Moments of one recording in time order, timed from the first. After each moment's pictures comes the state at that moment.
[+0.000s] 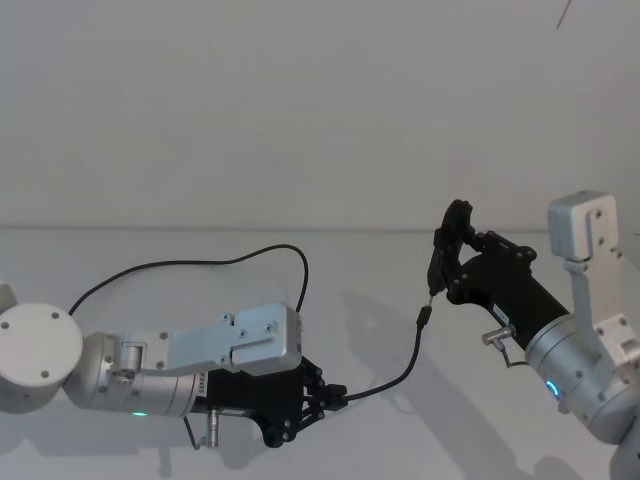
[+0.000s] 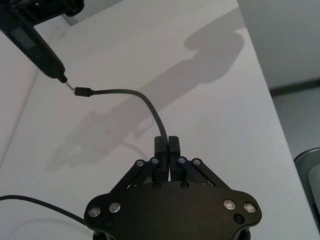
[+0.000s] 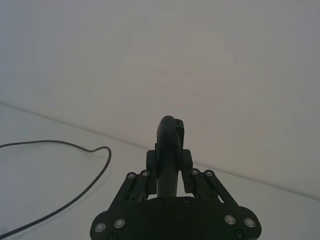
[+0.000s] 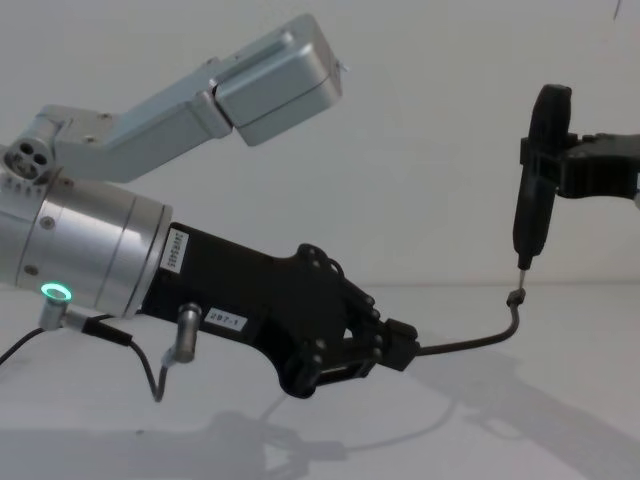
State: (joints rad) left arm -0.64 0.60 0.81 -1.58 -0.23 0.03 -0.86; right arm 0.18 0.34 -0.28 -1.72 0.26 0.14 0.15
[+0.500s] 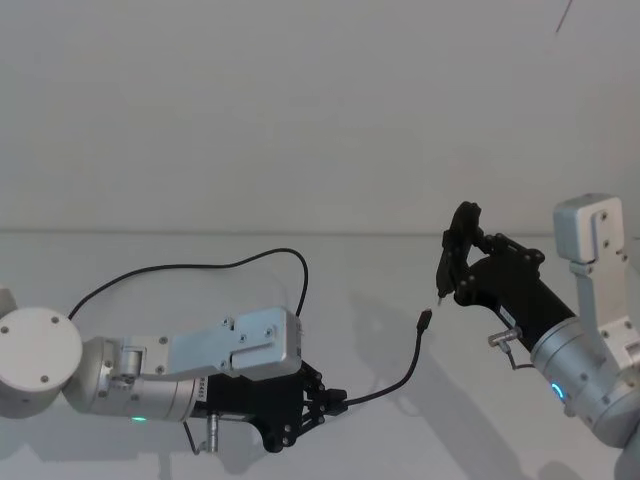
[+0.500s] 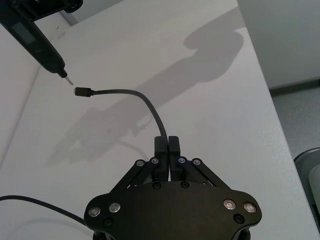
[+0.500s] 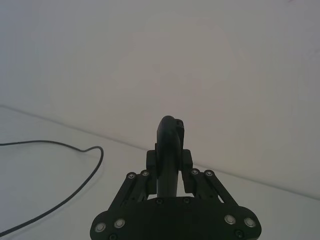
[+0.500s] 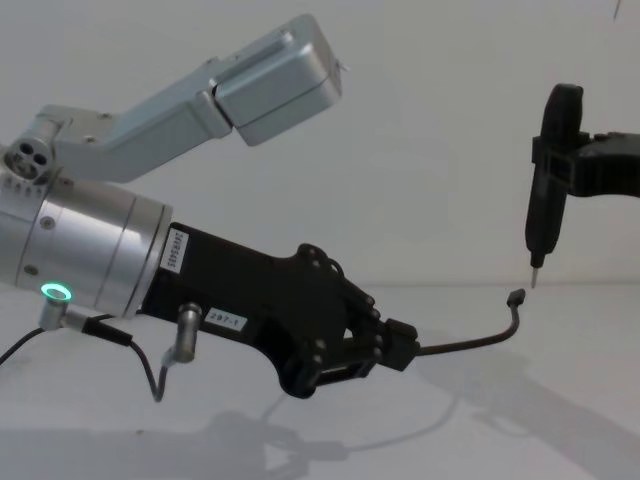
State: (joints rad) left arm -0.64 0.60 0.81 -1.58 -0.23 0.03 -0.86; right arm 0.18 0.34 -0.26 -1.72 0.24 0.15 0.14
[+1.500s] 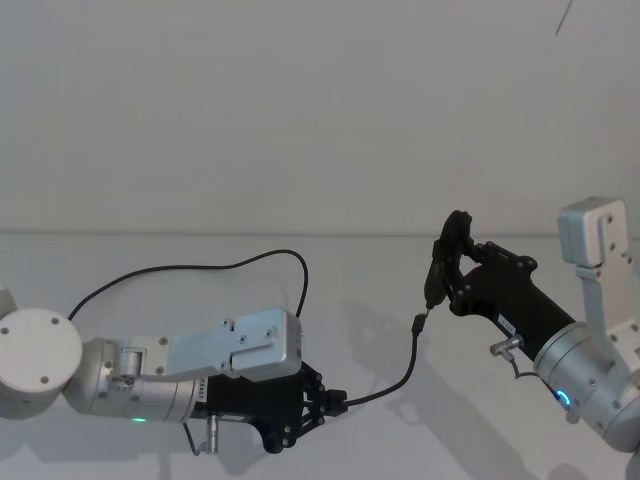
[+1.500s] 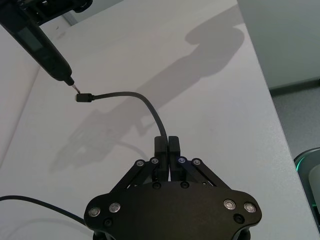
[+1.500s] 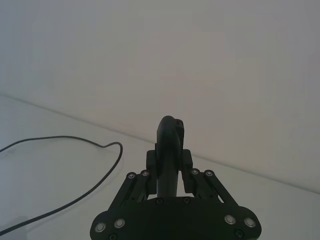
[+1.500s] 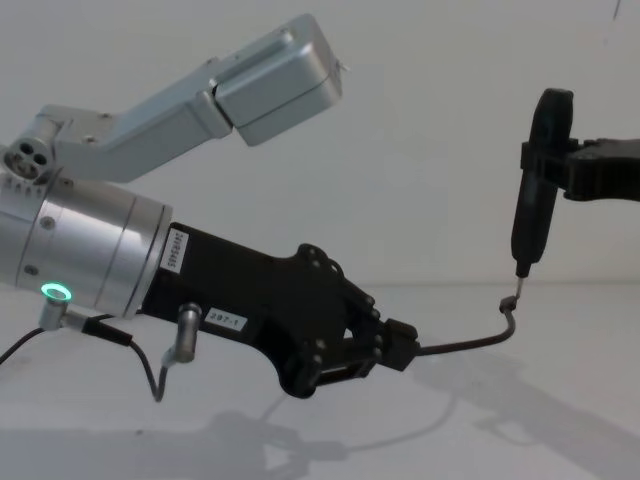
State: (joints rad) left arm -0.64 0.60 0.81 -1.58 -0.23 0.03 -0.86; right arm 0.17 0.34 -0.23 -1.73 0.29 0.17 0.24
